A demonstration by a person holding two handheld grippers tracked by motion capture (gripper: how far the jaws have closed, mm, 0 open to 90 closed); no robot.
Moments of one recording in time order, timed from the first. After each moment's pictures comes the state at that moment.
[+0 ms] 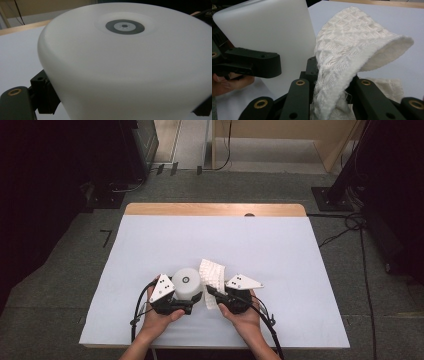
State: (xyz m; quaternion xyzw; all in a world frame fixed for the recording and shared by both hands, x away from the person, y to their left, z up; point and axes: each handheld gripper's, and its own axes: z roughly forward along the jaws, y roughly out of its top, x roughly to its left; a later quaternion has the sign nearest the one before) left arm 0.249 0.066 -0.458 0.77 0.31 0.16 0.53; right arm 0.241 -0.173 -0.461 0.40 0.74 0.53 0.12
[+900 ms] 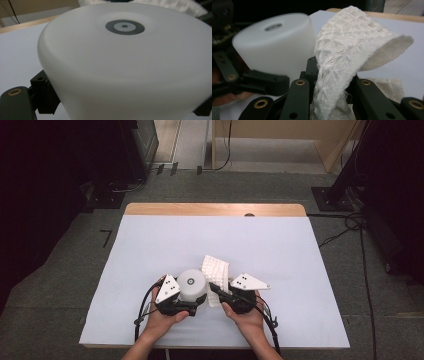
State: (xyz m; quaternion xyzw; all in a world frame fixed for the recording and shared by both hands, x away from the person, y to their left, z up) left arm 0.248 0.058 -0.457 0.78 0.30 0.16 0.53; right arm 0.235 -0.180 -0.449 0.40 0.73 0.54 0.14
